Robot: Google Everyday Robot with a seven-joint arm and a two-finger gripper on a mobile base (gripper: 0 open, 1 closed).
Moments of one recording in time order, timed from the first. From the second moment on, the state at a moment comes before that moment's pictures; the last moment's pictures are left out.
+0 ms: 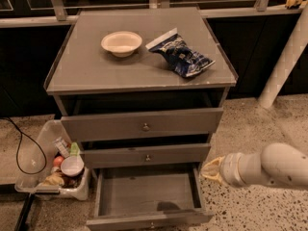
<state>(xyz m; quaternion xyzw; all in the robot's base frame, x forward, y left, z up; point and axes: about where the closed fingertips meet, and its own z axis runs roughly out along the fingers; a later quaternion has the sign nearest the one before) 0.464 -0.204 0.580 -0.55 0.77 0.11 0.32</state>
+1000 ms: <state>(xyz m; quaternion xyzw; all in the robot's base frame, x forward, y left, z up) 0.476 -0.204 0.529 -0.50 0.75 0.09 0.42</state>
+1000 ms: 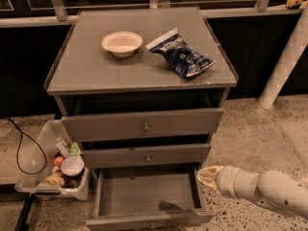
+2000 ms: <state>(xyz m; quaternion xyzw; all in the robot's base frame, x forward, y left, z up) 0.436 -0.181 0.394 -0.54 0.75 0.13 0.36</state>
